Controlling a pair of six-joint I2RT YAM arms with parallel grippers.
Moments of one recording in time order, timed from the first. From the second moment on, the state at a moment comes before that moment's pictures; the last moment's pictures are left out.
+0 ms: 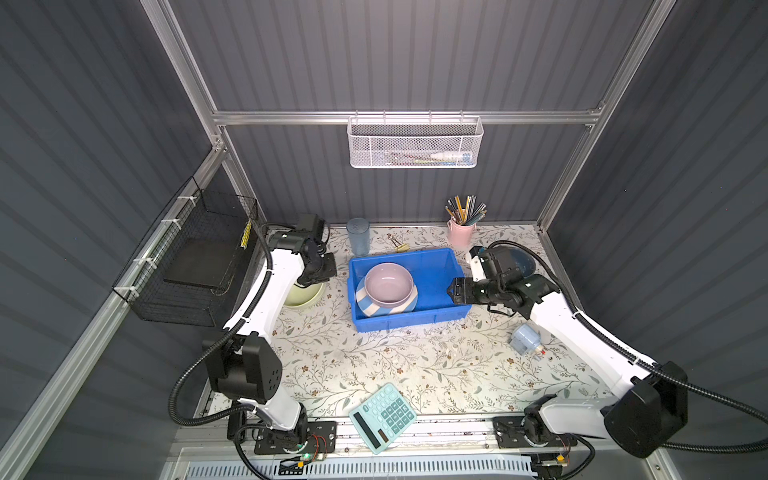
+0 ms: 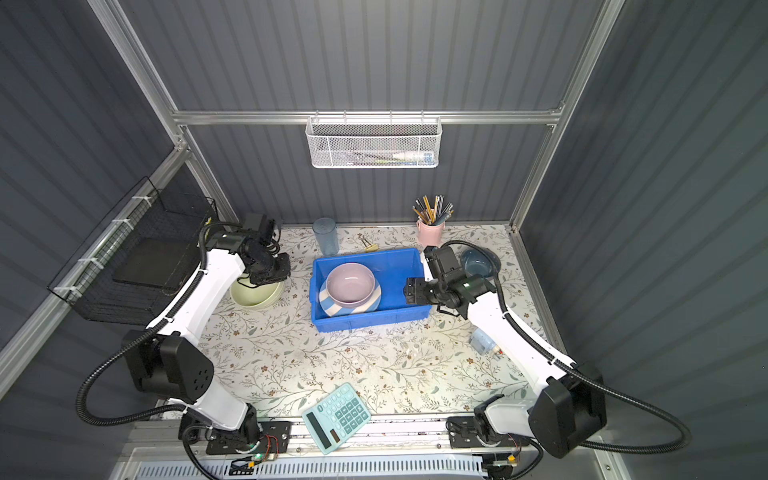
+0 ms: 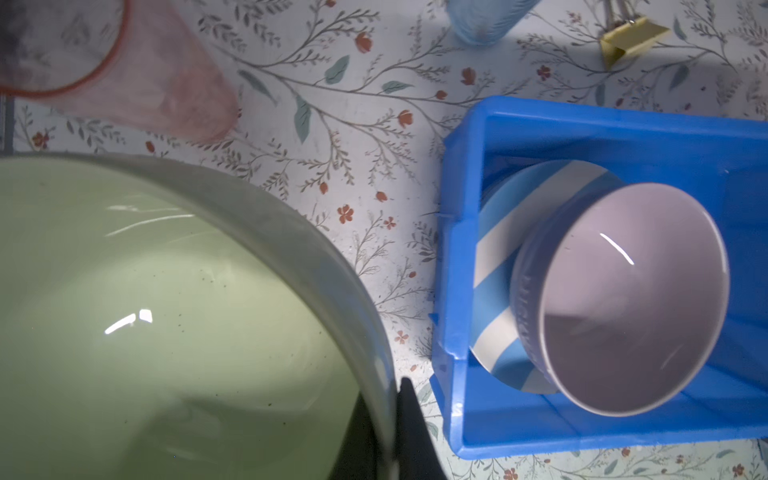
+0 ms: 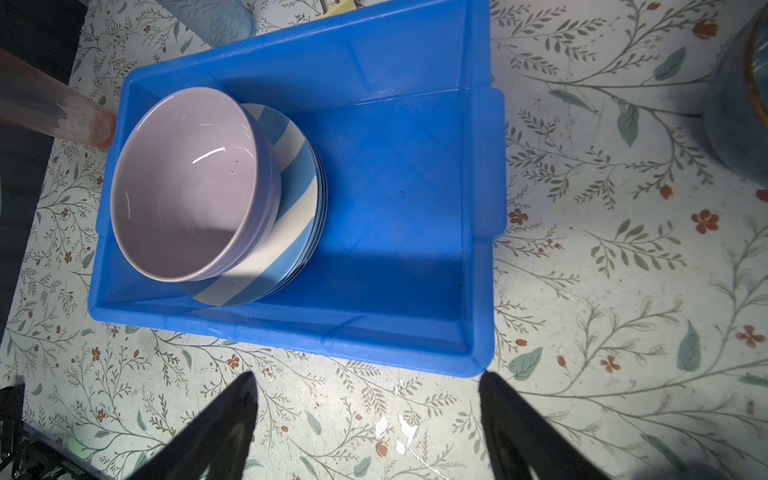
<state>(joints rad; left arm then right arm) -0.24 1.65 1.66 -1.18 0.00 -0.32 0.45 1.30 1.11 -0.68 -0.07 0.39</state>
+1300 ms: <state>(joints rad) -0.74 2.09 2.26 -1.36 -0.06 -0.22 0.41 1.14 0.99 -0.71 0.00 0.45</state>
